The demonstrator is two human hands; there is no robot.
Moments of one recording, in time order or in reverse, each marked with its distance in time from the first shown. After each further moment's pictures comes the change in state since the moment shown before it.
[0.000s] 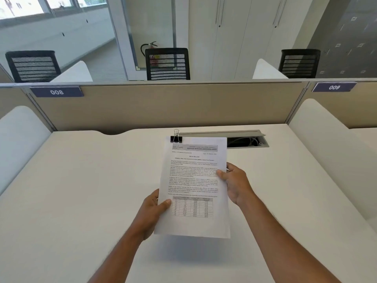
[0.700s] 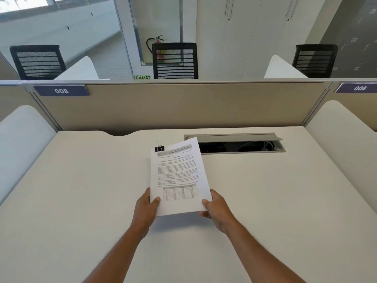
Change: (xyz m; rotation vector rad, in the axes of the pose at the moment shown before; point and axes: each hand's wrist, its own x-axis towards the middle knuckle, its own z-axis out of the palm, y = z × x) left_hand 0.059 -0.005 -0.058 0.245 0.360 -0.026; right_hand 0.023 0.089 0.059 -0.334 -0.088 0.166
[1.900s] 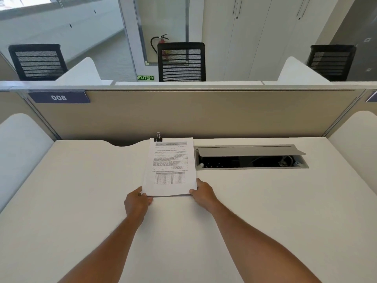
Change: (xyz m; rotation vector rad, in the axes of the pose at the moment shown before) left_hand 0.150 -0.002 -0.035 0.044 0.388 -0.177; right_hand 0.155 -0.049 0.071 -0.691 0.017 -0.123
